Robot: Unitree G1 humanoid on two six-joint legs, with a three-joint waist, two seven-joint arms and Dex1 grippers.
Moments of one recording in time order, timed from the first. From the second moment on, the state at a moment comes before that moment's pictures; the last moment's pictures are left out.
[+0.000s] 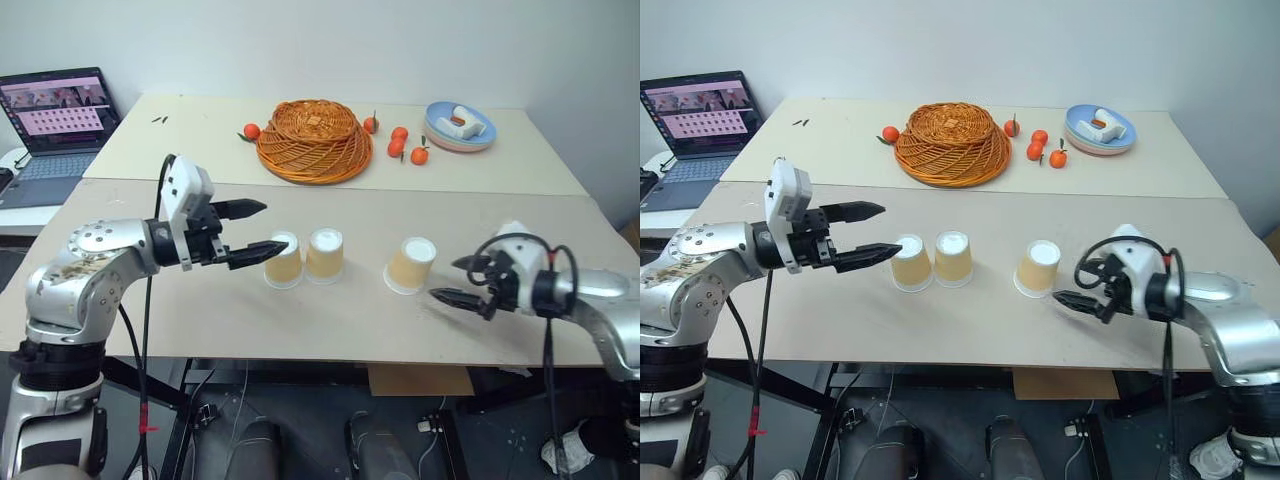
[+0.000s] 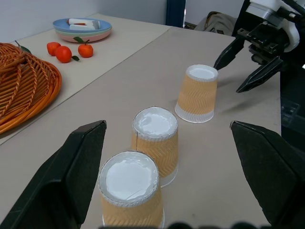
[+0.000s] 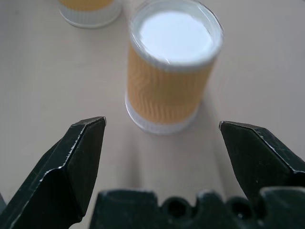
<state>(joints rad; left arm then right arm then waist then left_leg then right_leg) -0.55 0.74 0.10 -0.24 -0.62 0.70 -0.95 -0.39 -0.87 -0.03 -0.15 0.41 0.65 0.90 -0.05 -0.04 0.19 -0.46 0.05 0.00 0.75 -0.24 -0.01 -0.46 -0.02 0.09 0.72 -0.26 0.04</state>
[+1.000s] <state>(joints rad) -0.56 0.74 0.09 -0.25 -0.61 0.70 -0.90 -0.62 -0.72 0.03 0.11 0.31 0.52 0.94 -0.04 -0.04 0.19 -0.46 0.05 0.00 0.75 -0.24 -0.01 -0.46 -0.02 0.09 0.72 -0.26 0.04</state>
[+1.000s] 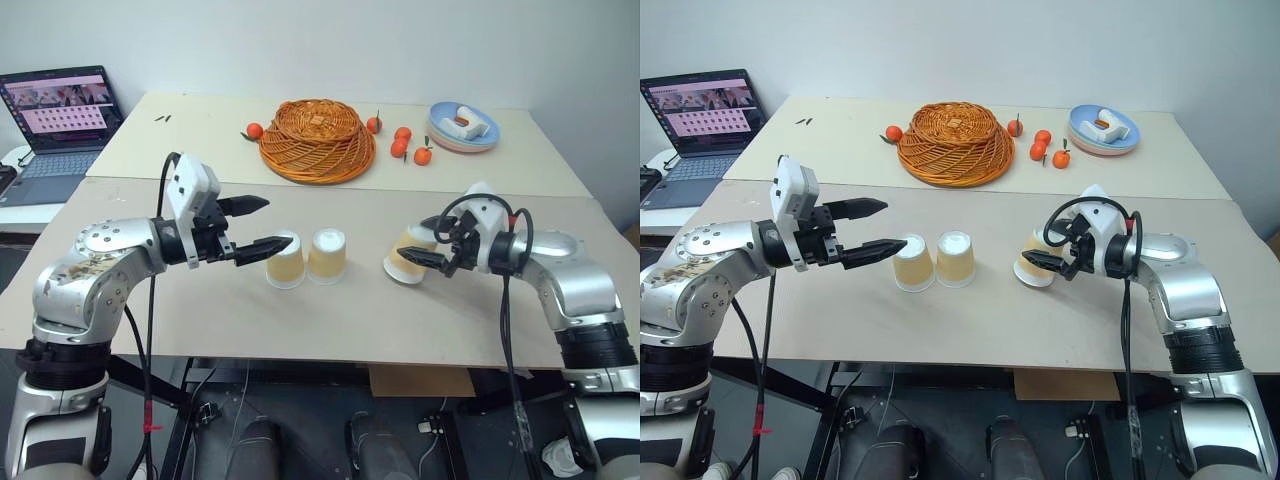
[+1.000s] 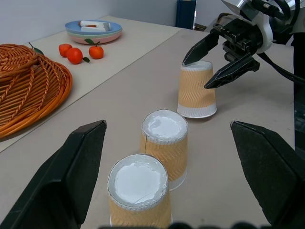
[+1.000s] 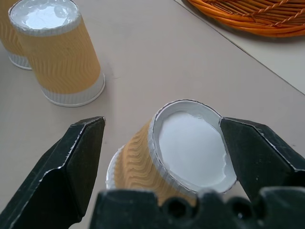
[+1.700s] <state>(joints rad) -0.56 0.74 0.07 -0.23 -0.55 0.66 -0.90 -0.56 -0.69 0.02 -0.04 0.37 0.57 0.92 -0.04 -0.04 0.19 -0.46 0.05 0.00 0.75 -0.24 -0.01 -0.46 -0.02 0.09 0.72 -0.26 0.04</state>
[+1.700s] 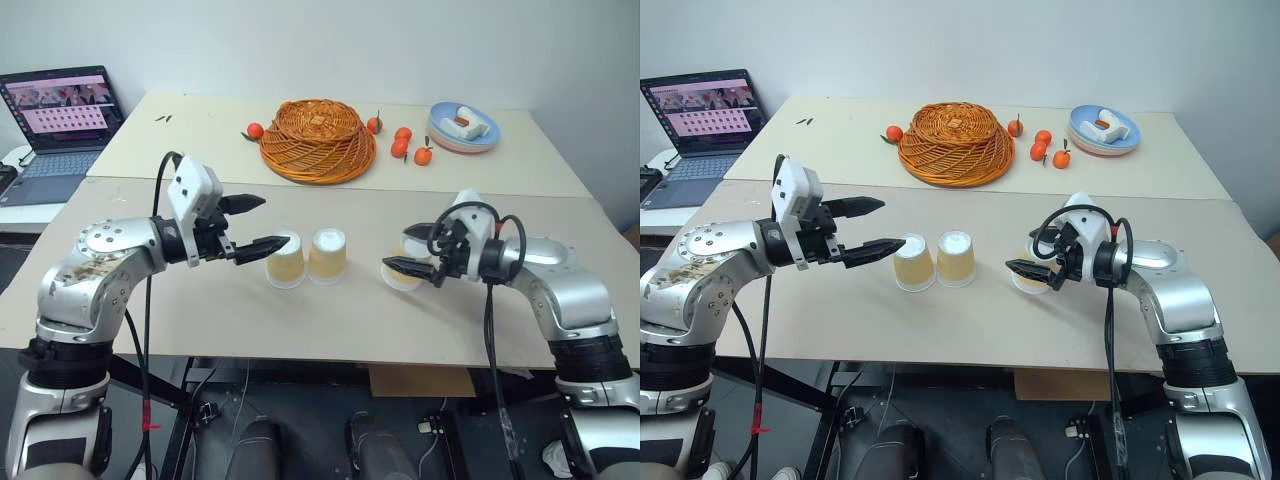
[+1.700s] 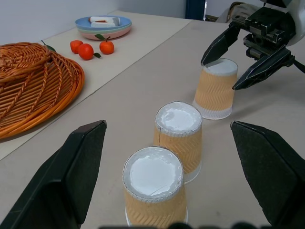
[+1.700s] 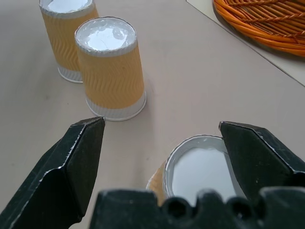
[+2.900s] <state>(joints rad) -0.57 0.74 0.08 -0.23 -0.55 0.66 -0.88 -0.49 -0.71 -0.16 0.21 0.45 0.53 0.98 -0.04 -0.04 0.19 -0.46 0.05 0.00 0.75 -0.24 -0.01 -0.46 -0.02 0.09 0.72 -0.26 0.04</state>
